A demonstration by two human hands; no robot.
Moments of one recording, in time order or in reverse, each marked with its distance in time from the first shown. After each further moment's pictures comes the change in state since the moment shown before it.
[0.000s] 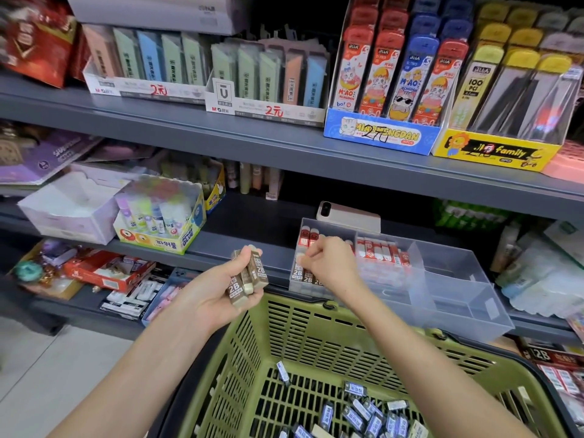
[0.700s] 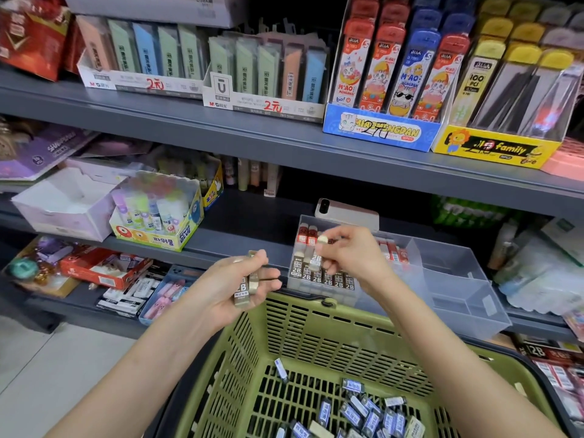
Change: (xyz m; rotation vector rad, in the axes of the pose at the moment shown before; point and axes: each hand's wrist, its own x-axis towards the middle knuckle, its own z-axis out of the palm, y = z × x) left_hand -0.001 -0.005 0.005 0.351 -0.029 0.080; right_hand -0.009 0.007 -0.039 0.477 -0.072 0.043
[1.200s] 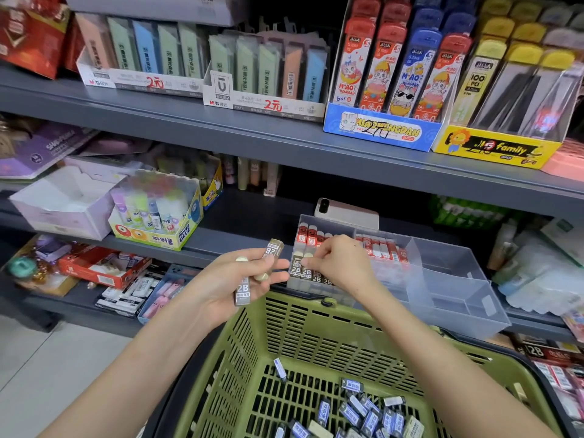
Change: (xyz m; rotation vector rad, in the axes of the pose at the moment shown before) left_hand 0.000 0.003 -0.001 0.062 -0.112 0.063; right_hand 0.008 0.013 0.018 -0.724 0.101 -0.114
